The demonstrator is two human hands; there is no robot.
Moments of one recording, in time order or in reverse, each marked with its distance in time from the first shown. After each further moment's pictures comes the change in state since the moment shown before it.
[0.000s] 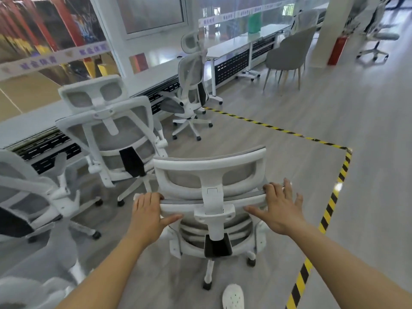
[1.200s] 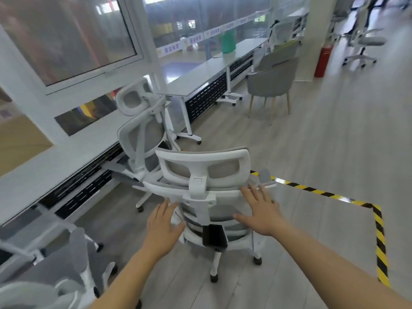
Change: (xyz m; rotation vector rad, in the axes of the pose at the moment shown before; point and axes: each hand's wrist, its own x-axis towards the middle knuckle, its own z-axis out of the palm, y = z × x) left_hand 0.823 0.127 0.237 -0.209 -0.317 -0.037; right_hand 0.809 0.135 -0.193 0.151 -0.055 -0.043
